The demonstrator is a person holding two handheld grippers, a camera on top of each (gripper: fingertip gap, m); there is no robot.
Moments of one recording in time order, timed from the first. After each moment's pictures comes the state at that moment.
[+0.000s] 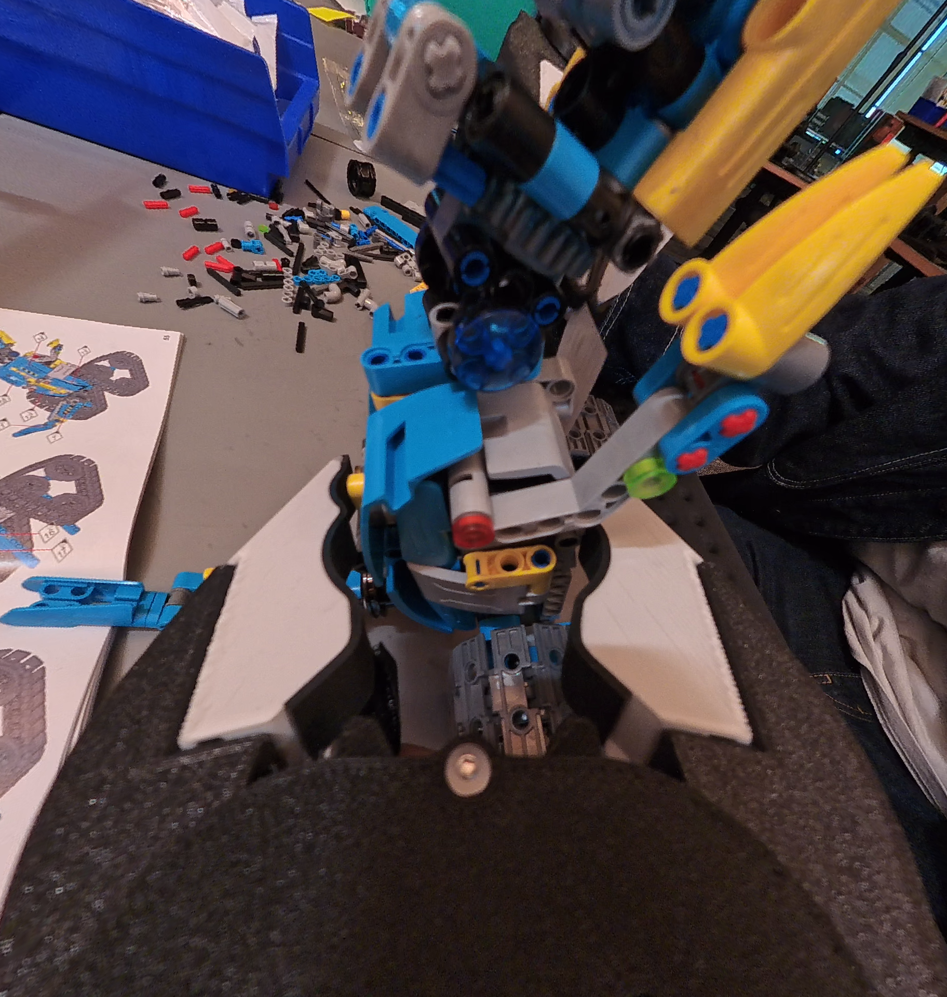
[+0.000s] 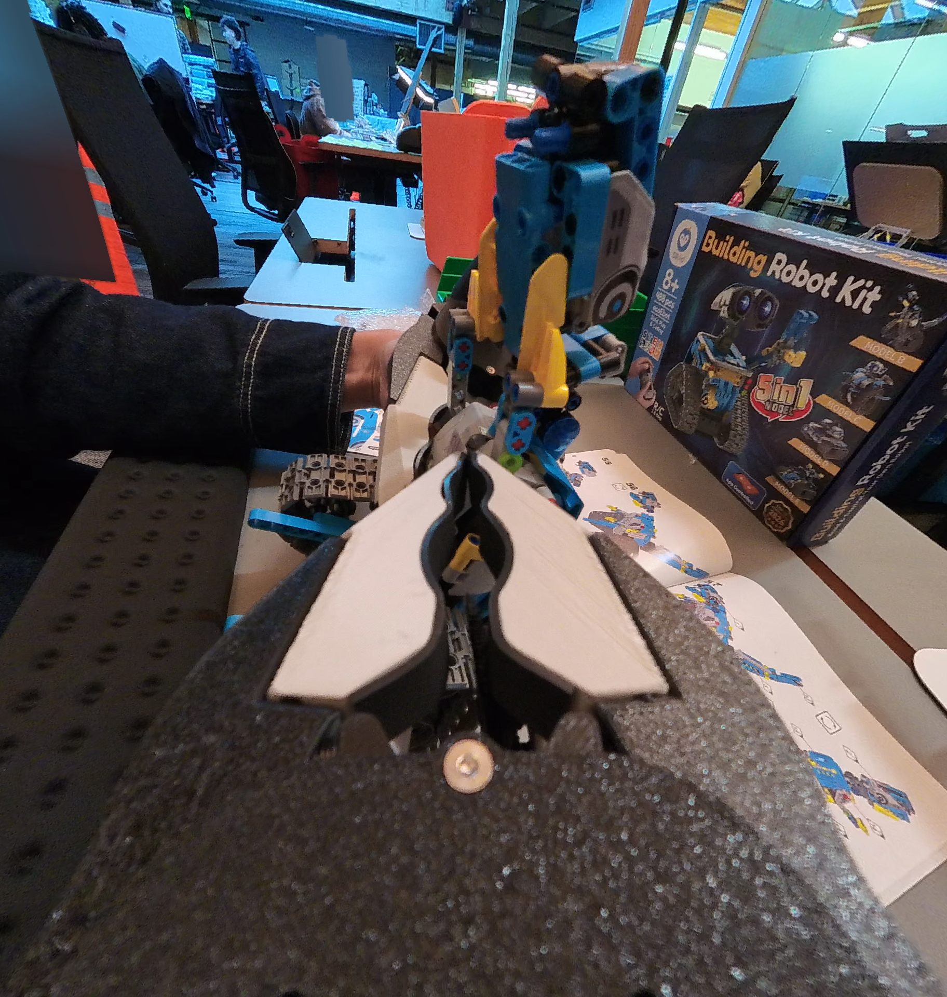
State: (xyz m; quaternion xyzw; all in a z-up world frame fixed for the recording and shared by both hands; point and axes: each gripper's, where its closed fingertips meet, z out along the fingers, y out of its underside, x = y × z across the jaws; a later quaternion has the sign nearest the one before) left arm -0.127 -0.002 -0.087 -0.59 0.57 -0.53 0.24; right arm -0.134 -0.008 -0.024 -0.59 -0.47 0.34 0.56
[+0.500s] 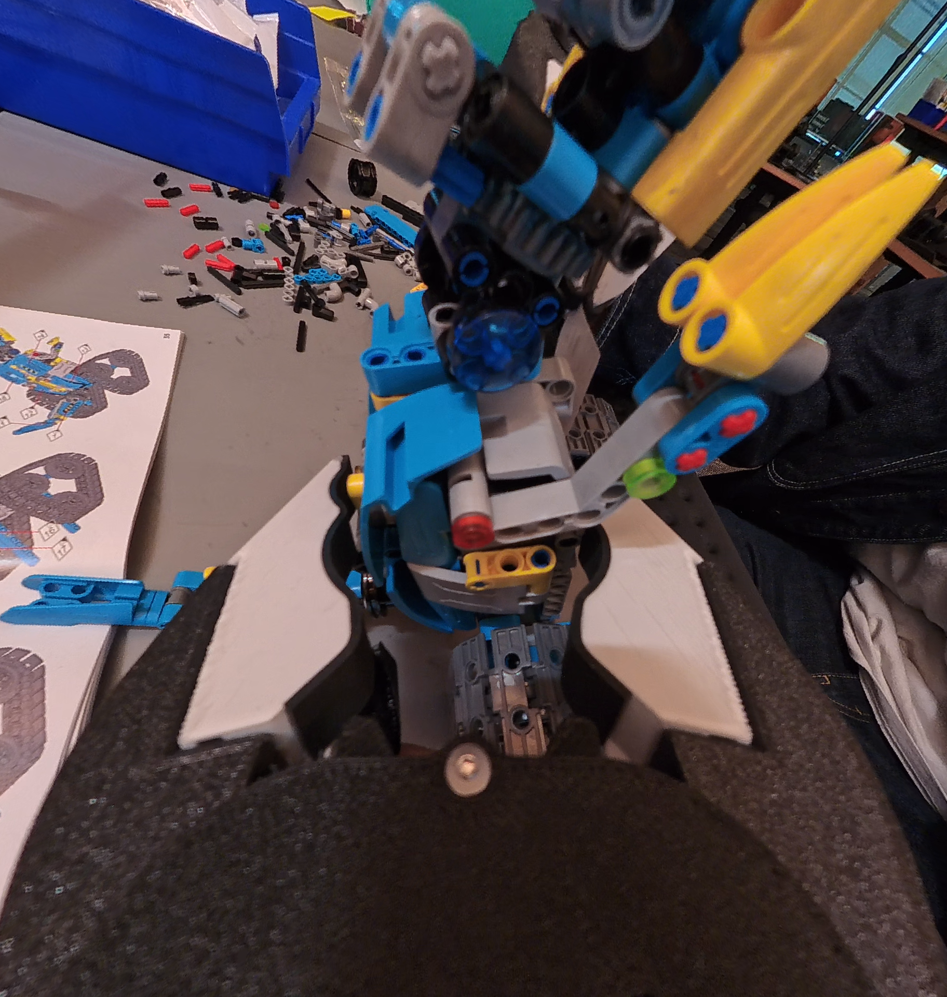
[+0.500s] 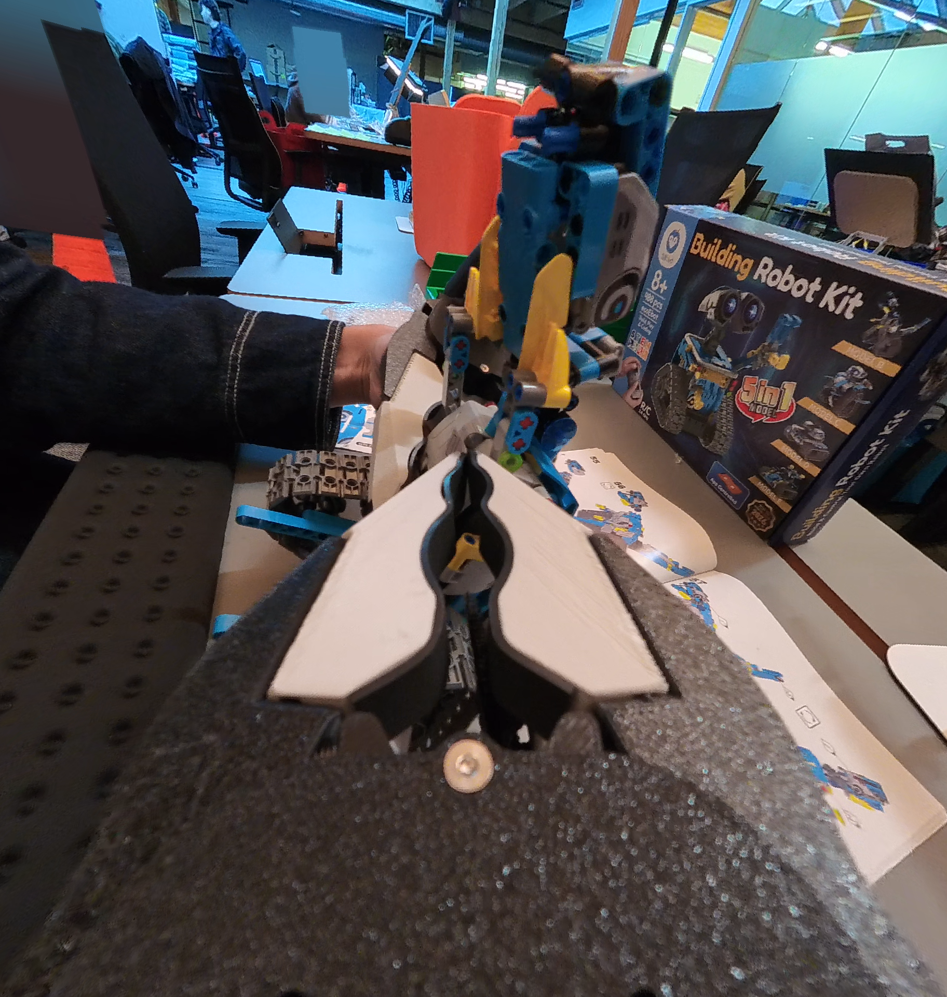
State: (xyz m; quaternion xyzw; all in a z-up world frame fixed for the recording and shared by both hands) left arm -0.127 -0.003 -0.086 -0.59 0.57 -0.53 0.24; right arm -0.134 -0.007 -0.024 -0.59 -0.47 0.33 0.57
